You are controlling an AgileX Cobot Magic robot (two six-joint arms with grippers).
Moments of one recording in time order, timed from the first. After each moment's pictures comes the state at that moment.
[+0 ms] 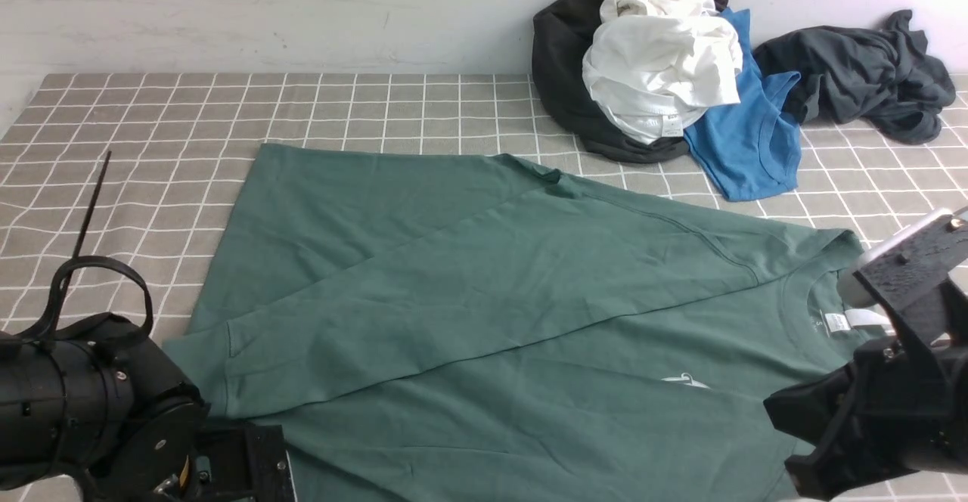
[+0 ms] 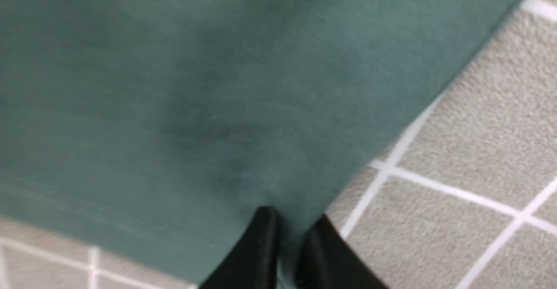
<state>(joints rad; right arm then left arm) 0.36 1.08 -0.59 0.39 0.60 -0.50 -0.43 1.51 -0.58 0.31 0.78 0.50</state>
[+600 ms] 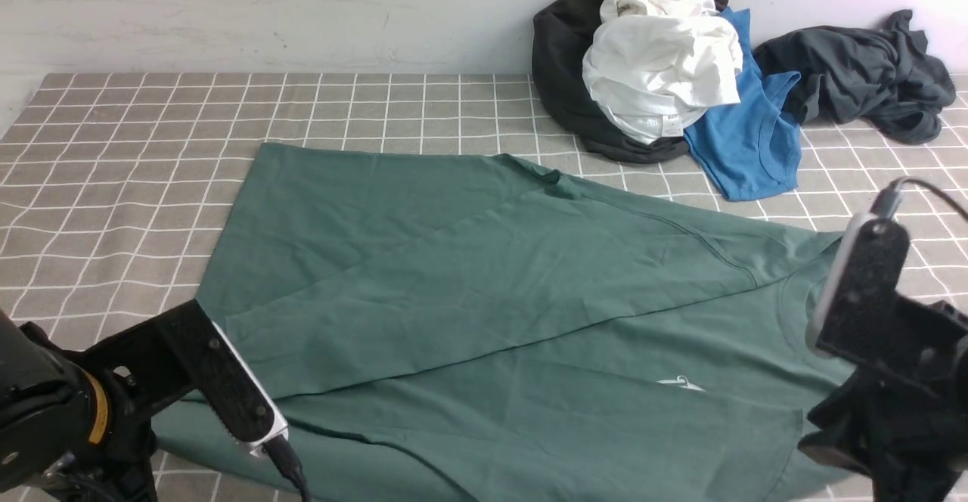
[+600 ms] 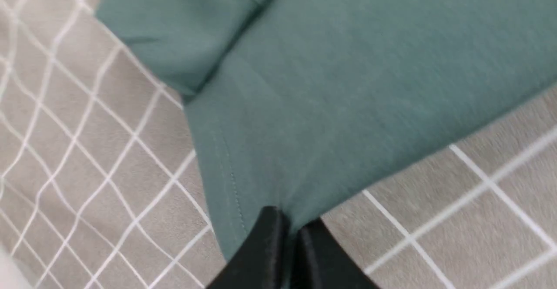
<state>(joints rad) 0.36 1.18 -0.68 0.11 0.81 -0.82 -0.45 1.17 -0.62 0.42 0.84 0.09</state>
